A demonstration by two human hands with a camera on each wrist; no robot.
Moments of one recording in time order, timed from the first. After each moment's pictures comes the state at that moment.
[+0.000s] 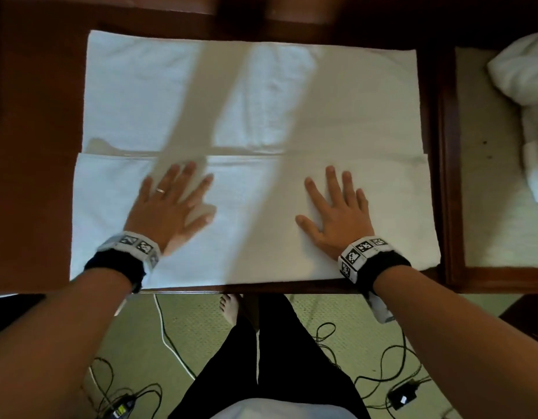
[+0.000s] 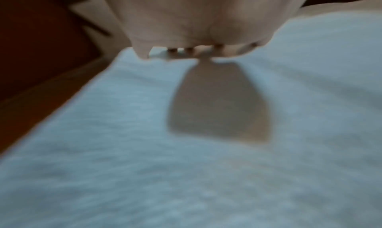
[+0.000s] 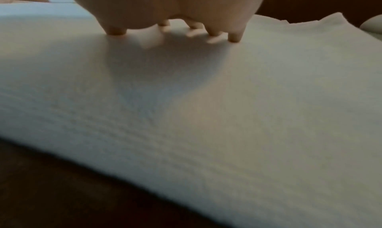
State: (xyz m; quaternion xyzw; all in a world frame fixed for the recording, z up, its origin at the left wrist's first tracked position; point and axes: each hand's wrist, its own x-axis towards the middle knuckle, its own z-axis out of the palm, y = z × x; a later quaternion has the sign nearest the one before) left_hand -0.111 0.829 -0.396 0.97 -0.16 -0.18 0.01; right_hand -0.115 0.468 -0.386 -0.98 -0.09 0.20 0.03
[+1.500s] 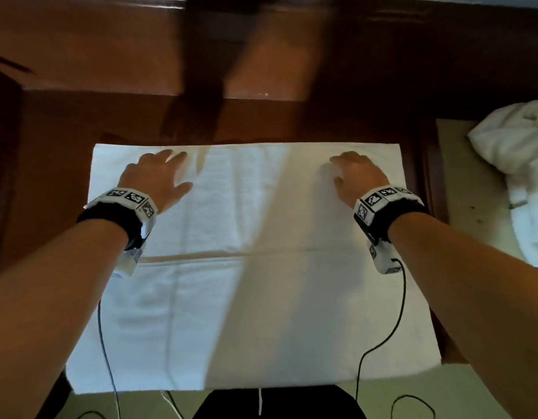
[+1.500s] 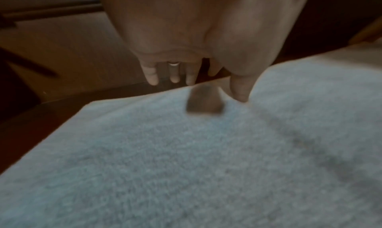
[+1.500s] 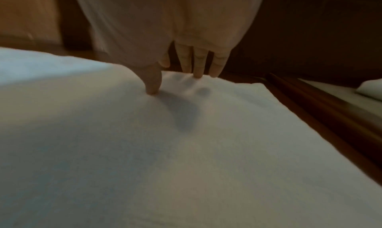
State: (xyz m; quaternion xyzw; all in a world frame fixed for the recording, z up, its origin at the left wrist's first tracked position) left_hand 0.084 0.822 -0.328 0.97 -0.01 -0.25 -0.02; right_hand 0.100 0.438 -0.341 -0.98 -0.04 0.20 0.06
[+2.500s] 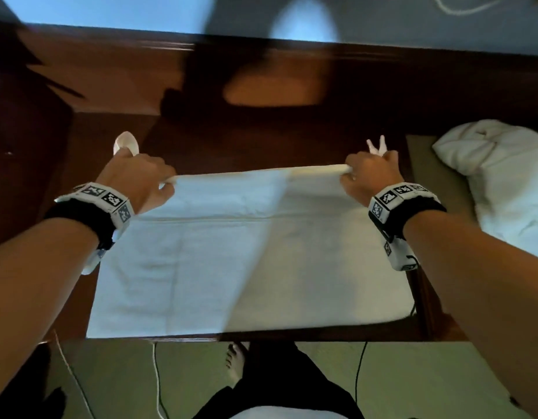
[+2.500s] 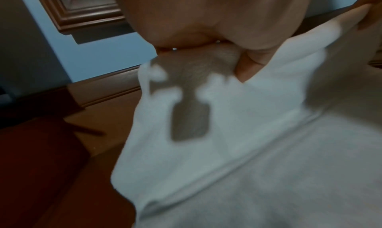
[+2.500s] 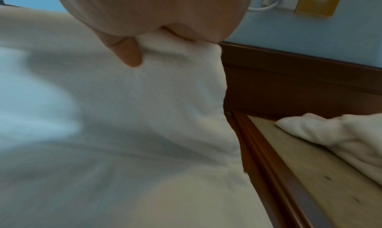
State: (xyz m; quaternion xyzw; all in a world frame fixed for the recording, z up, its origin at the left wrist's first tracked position) left_hand 0.016 0.846 -0.231 0.98 -0.15 -0.08 -0.10; right_hand 0.044 0.424 -0.247 -0.99 -0.08 0.07 0.02
